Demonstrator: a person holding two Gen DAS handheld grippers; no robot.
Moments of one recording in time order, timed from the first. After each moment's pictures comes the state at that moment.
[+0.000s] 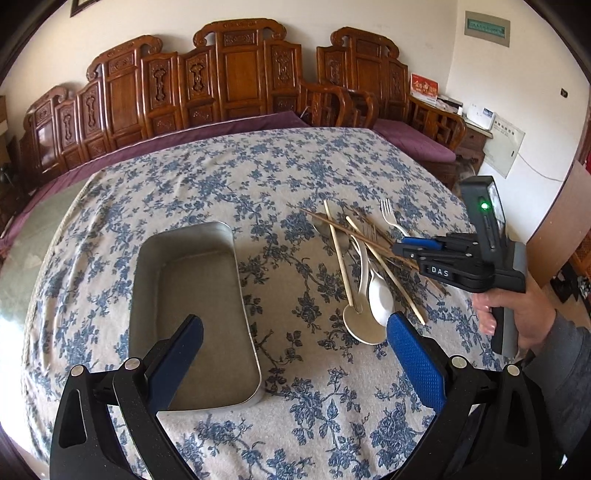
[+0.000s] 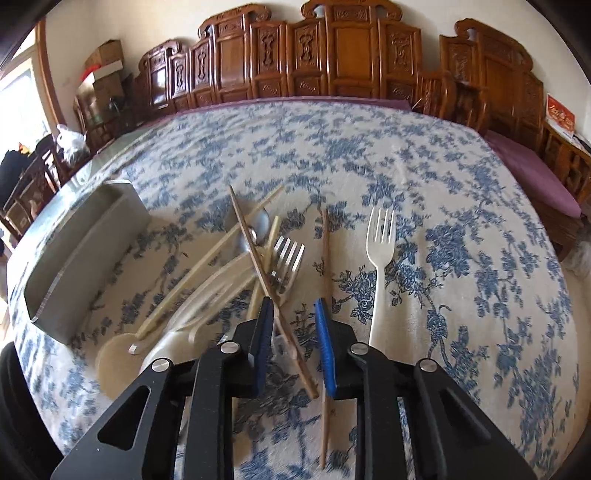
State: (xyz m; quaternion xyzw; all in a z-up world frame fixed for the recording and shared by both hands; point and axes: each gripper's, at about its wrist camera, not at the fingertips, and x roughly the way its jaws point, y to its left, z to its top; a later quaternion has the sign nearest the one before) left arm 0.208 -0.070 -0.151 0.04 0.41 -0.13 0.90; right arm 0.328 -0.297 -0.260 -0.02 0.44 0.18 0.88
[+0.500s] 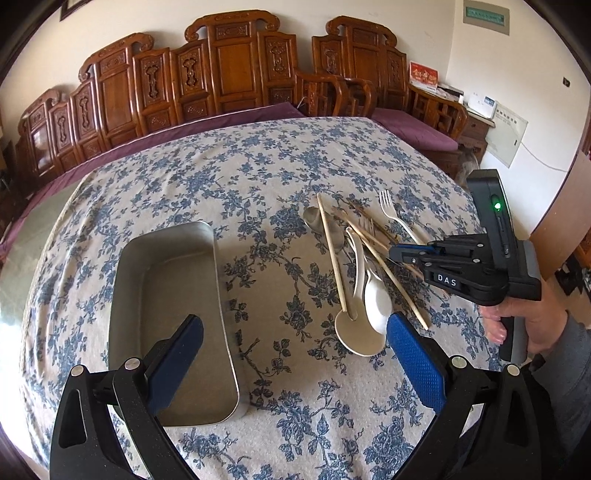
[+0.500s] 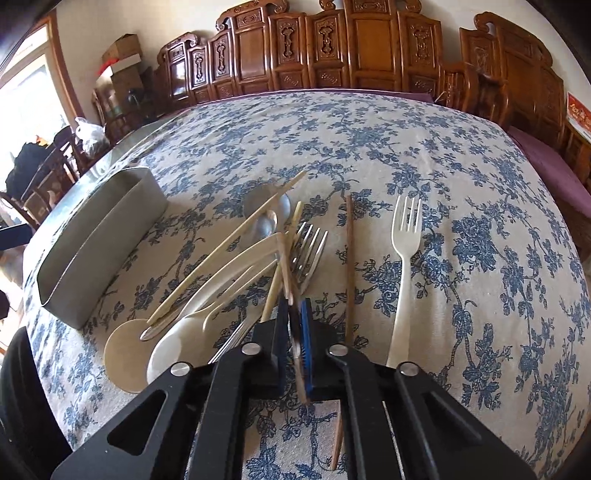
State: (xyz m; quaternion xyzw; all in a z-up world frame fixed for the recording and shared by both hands) left arm 0.225 -0.093 -0.164 0.06 0.43 -0.13 0.89; right arm 0.319 -0.291 -0.261 -0.02 0.44 0.22 0.87
